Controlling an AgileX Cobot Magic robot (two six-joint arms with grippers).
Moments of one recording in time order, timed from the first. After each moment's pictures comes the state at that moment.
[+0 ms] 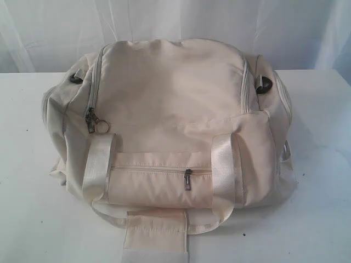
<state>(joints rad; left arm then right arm) 0.00 0.00 0.02 -0.06 0.40 0.05 0.22 0.01 0.00 0.02 0.28 0.06</state>
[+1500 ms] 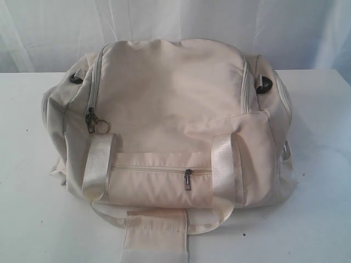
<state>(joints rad) 0.00 0.00 -0.37 -0.06 0.28 0.05 0.22 0.01 0.00 0.12 -0.22 0.63</state>
